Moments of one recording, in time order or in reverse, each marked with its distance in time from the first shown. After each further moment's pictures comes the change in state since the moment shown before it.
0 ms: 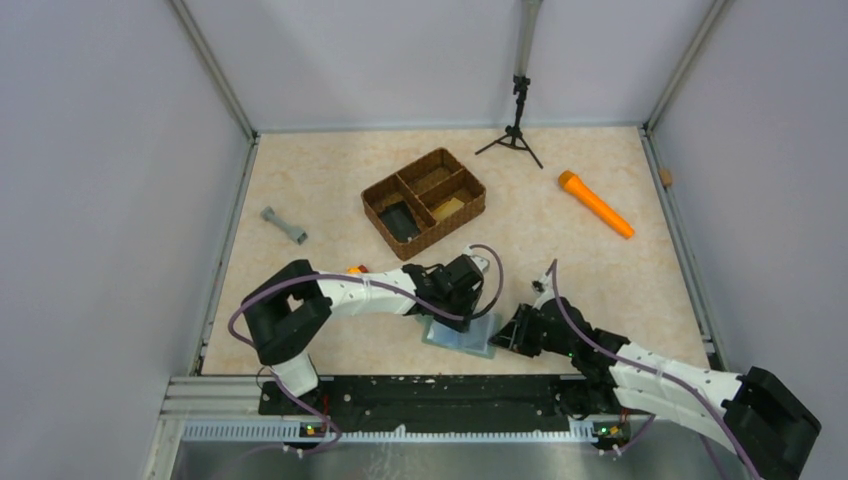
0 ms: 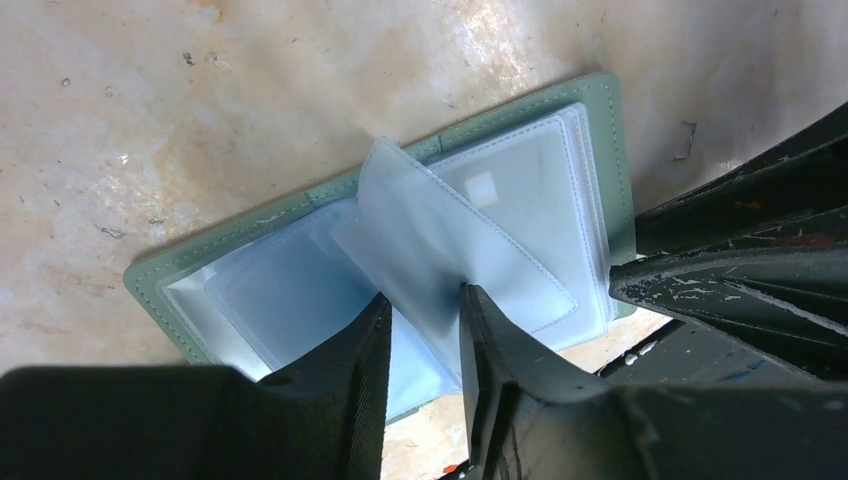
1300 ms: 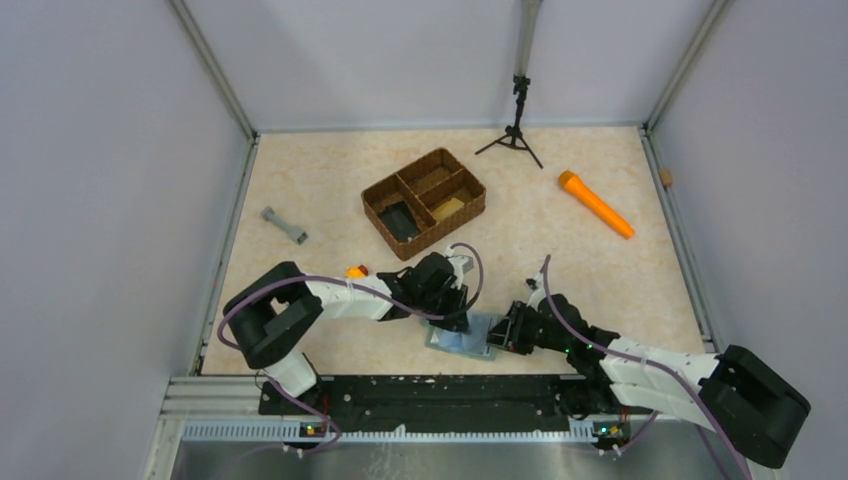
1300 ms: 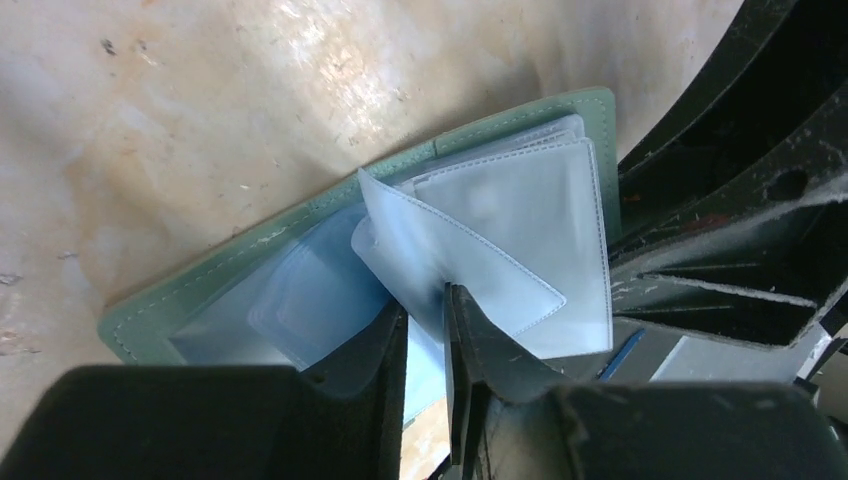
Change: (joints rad) left arm 0.121 -0.078 -0.249 0.385 0.284 -0.072; right arm -0.021 0.148 -0.026 0.243 -0.096 0.059
